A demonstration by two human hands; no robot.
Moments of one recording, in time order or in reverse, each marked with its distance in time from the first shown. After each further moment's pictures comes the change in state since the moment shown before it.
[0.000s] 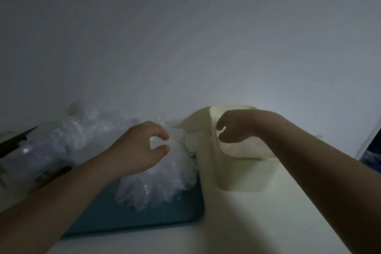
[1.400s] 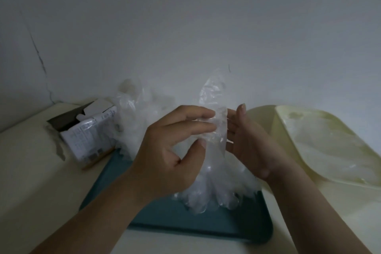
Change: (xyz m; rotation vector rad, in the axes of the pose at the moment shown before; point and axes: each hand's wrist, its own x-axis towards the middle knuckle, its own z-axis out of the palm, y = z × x) left_hand -0.054 -0.046 -0.022 -0.305 0.581 0.510; right_hand 0.043 -0.122 0.074 1.596 0.000 -0.513
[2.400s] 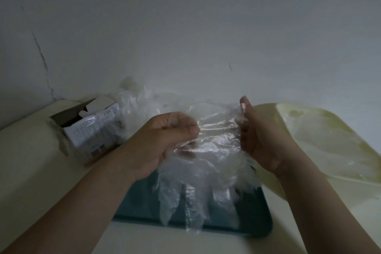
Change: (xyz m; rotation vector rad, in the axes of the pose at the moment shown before) left_hand 0.009 -0.024 -0.016 -0.812 -0.205 -0.924; right_hand -0.003 -0.011 -0.011 0.054 0.247 0.119
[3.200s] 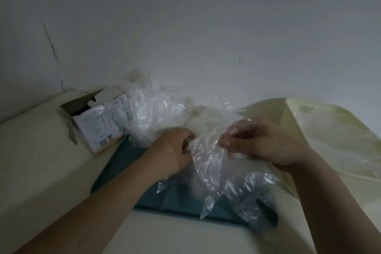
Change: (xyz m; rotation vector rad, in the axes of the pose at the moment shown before) left_hand 0.022 -0.068 -0.019 1.063 0.147 -0.062; right_hand -0.013 -0.002 0.001 -0.591 -0.308 -0.185
